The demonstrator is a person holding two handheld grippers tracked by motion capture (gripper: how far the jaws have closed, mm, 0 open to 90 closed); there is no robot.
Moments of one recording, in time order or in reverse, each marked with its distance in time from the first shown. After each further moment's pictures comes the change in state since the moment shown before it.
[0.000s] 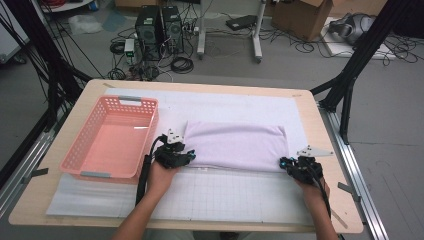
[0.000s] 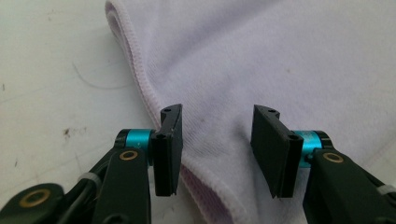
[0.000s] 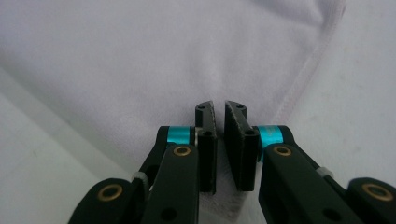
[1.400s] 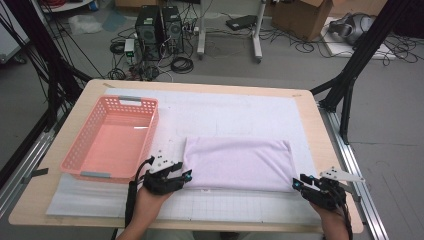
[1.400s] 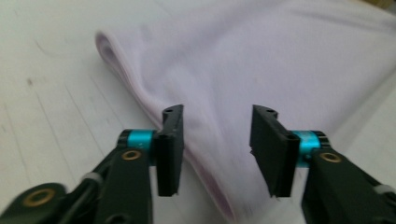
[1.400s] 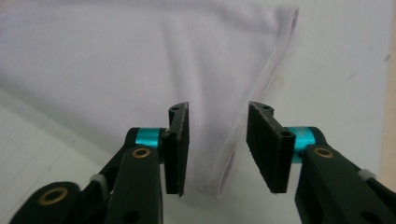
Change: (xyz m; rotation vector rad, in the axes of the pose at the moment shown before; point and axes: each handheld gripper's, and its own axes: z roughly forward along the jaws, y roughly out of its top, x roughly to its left) left arm -0.022 -0.021 -0.057 -0.160 -0.157 0.000; right arm 0.018 -0.025 -0.072 -0.038 -0.011 0.111
